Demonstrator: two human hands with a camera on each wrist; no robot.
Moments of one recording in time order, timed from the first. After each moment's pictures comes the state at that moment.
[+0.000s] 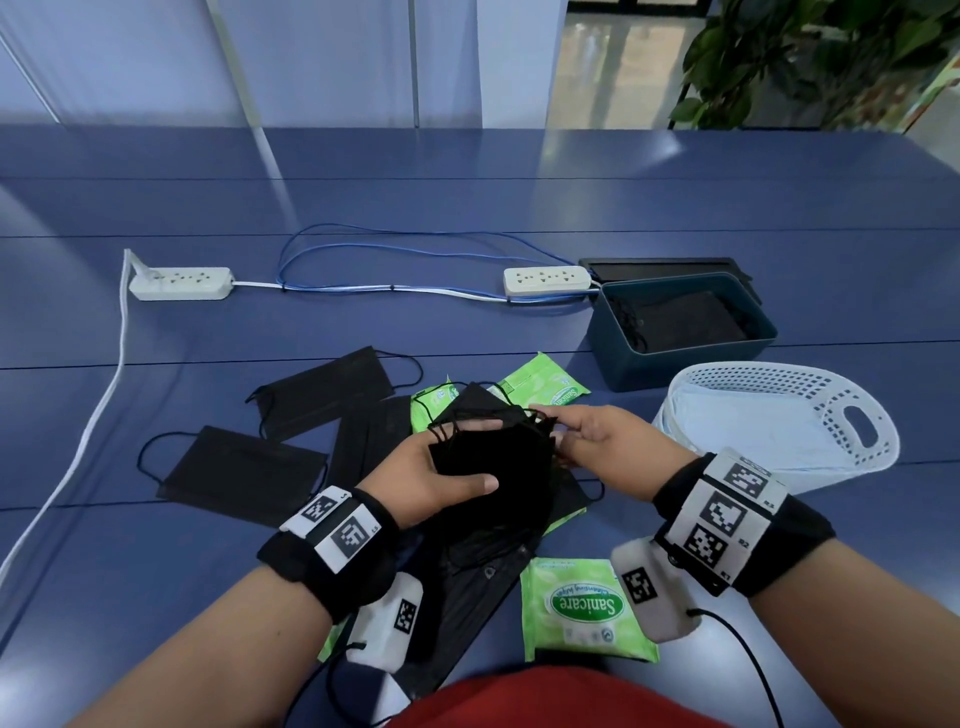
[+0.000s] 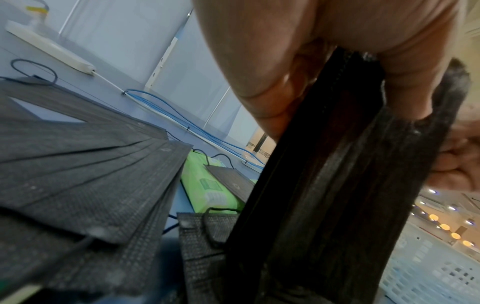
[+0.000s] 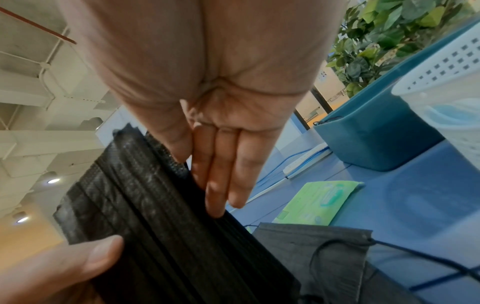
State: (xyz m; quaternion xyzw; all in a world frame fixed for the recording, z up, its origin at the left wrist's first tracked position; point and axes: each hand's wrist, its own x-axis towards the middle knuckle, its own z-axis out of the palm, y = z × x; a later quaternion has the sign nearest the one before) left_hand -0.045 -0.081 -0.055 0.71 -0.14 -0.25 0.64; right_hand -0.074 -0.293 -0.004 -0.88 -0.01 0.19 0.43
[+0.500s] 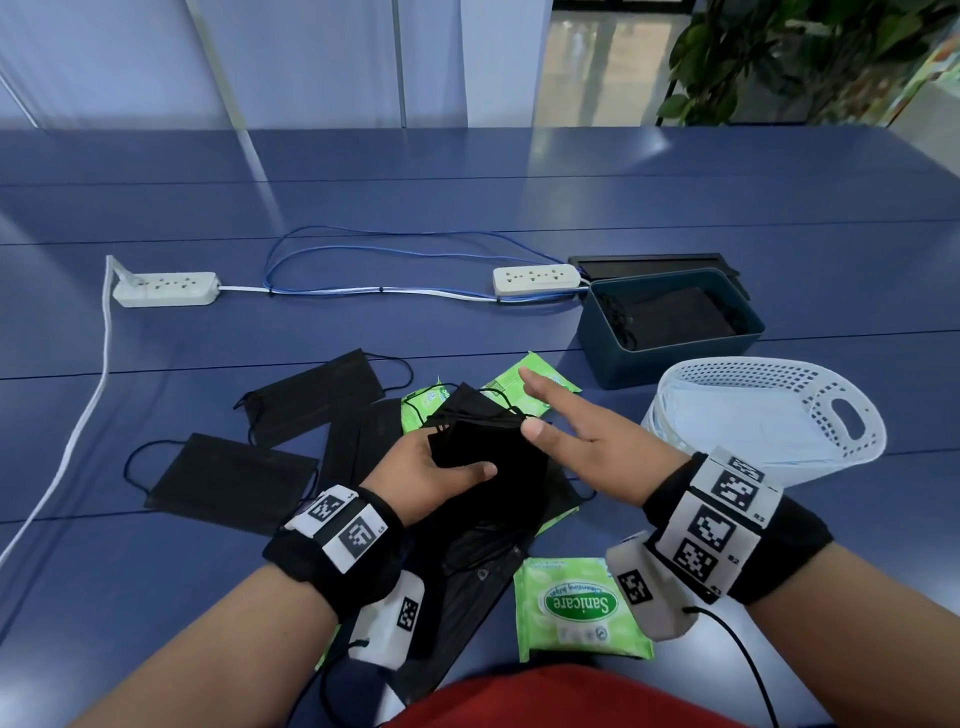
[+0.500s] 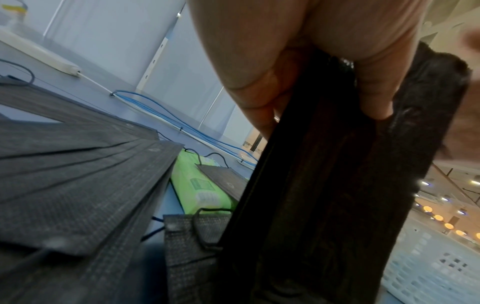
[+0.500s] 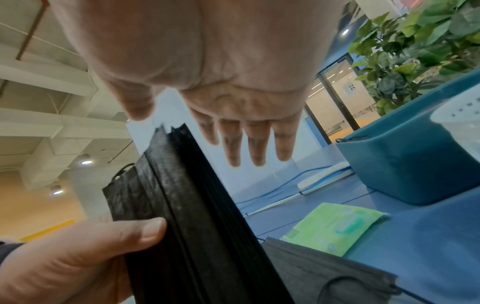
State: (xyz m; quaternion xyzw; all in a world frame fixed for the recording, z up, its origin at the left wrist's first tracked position) left_hand -0.043 -0.091 -0.055 0.75 -0.10 -0.23 0.61; right_hand -0.079 -0.291 0.002 -0.89 -0.04 0.16 0.41
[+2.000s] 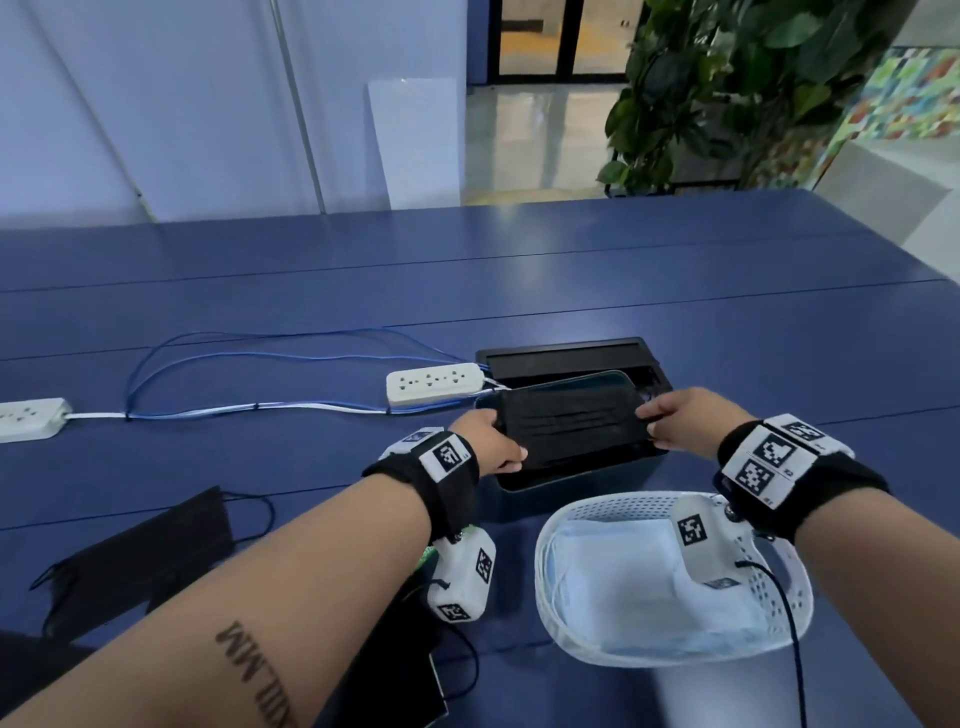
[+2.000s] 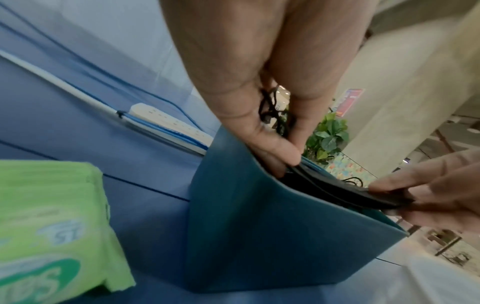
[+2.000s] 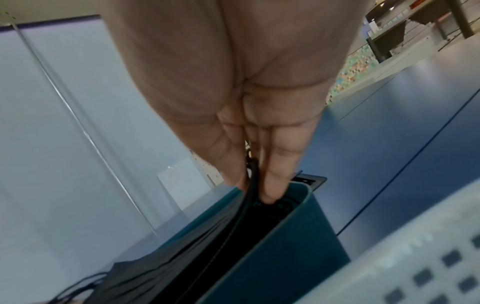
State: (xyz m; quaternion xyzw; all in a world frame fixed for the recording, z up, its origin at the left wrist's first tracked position) left_hand 0.114 -0.352 -0.044 0.75 0.01 -0.36 0.56; right_hand 0.044 -0.566 0.001 -0.88 0.28 0.12 0.36
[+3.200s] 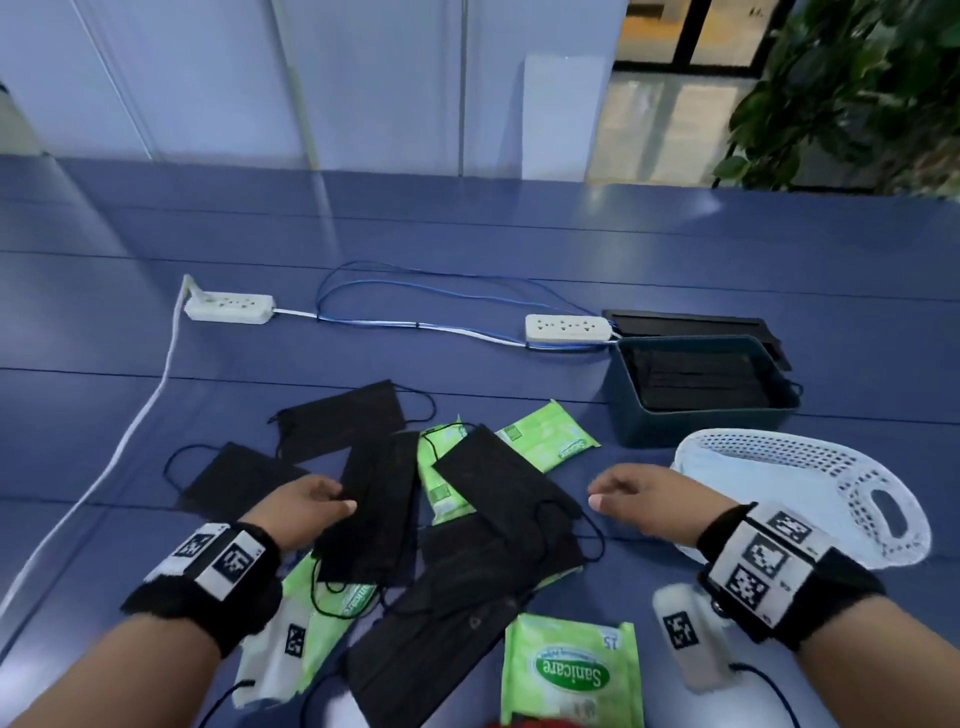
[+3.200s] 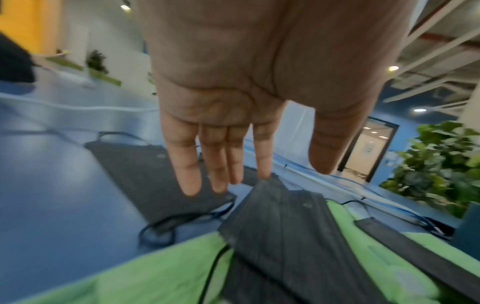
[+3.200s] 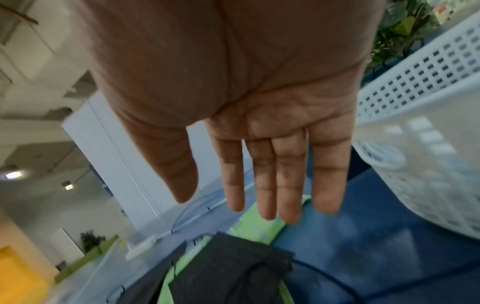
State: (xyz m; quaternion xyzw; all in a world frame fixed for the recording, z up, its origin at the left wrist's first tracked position) left_hand -0.022 0.017 -0.079 0.90 0.14 -0.26 0.33; right_hand -0.058 -0.355 -0.024 -0.91 0.04 0.26 0.31
